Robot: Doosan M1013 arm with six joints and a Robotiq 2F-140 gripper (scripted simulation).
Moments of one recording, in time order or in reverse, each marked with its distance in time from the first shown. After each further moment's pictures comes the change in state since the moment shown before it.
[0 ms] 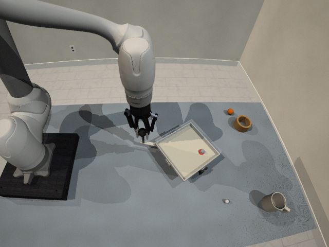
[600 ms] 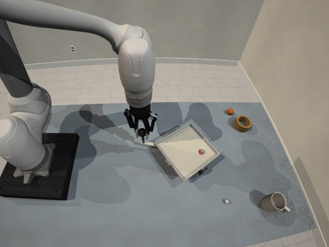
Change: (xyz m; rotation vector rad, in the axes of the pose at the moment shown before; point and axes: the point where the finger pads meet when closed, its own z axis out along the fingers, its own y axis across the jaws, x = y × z) arm 0.000 -0.001 0.002 0.000 0.000 0.000
